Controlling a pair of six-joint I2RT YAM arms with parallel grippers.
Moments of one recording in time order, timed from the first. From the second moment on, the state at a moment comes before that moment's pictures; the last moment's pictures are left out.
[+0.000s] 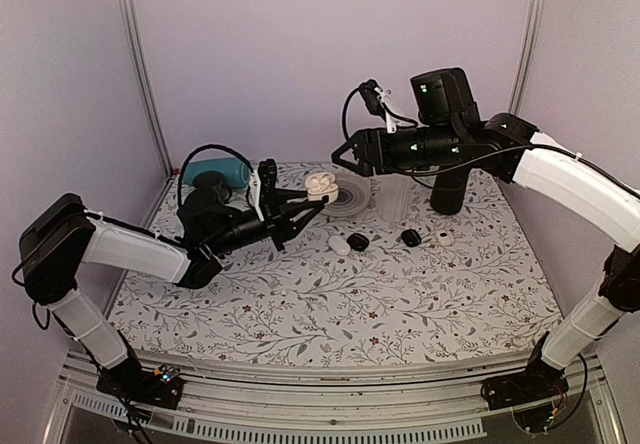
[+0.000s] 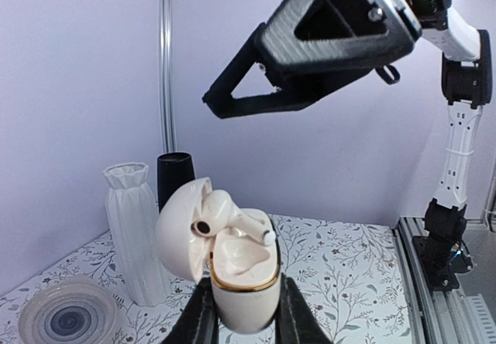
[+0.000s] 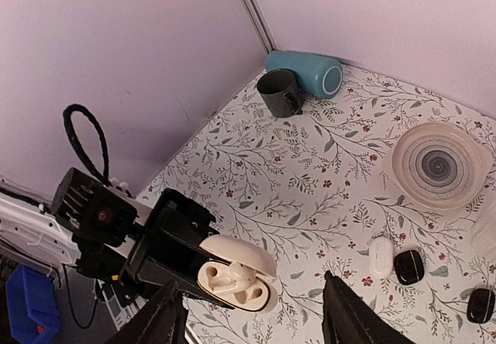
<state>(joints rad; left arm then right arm) -0.77 1.62 0.71 1.15 0.43 -0.09 0.85 1.56 1.63 -0.51 -0.17 0.35</state>
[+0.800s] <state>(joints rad) -0.79 1.67 0.76 1.15 0.34 -0.06 0.88 1.69 1.80 -0.72 -0.07 0.45</state>
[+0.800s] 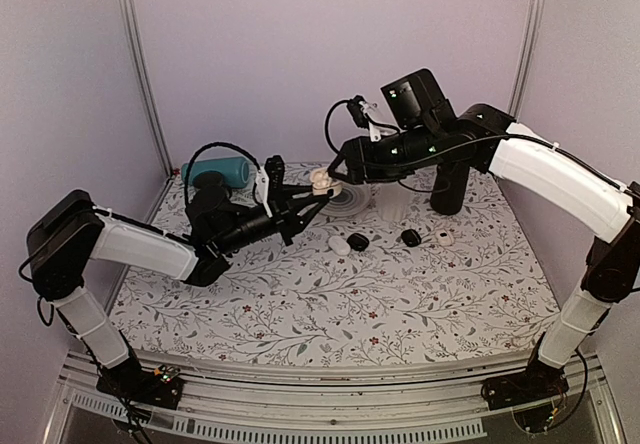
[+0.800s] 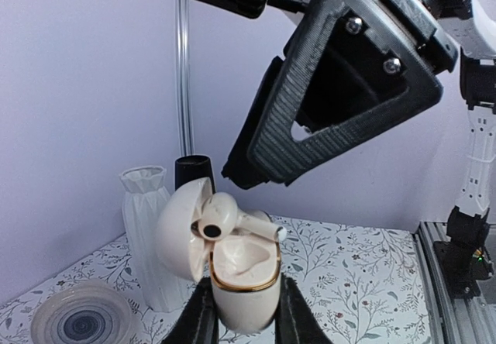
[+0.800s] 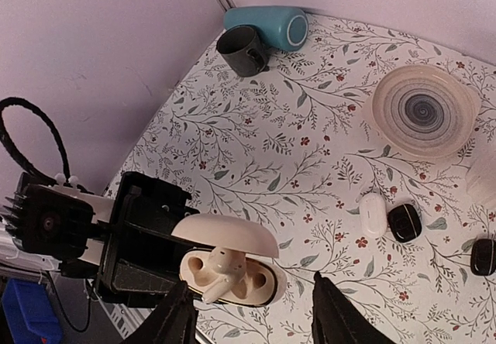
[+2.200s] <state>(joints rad) -0.79 1.68 0.77 1.16 0.40 -0.10 0.90 1.71 1.80 -0.74 -0.05 0.37</state>
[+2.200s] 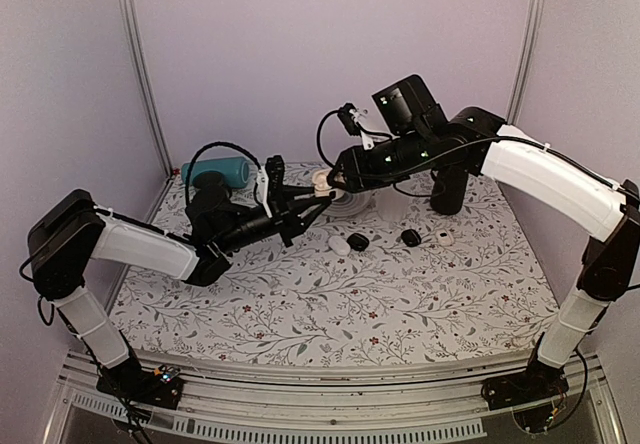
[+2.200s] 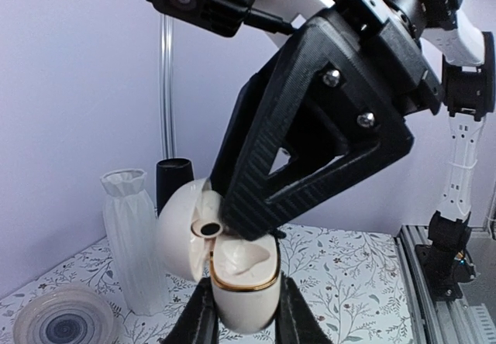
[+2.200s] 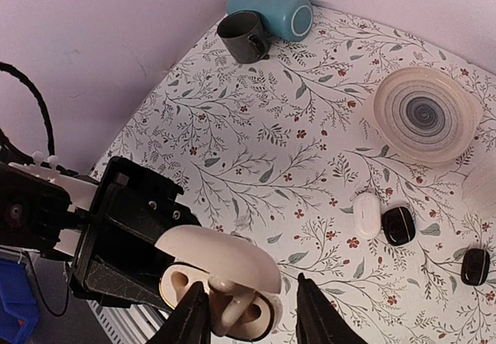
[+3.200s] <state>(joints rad) -0.75 1.69 0.77 1.25 0.60 -0.29 0.90 1.67 1.76 -0.69 -0.13 0.20</state>
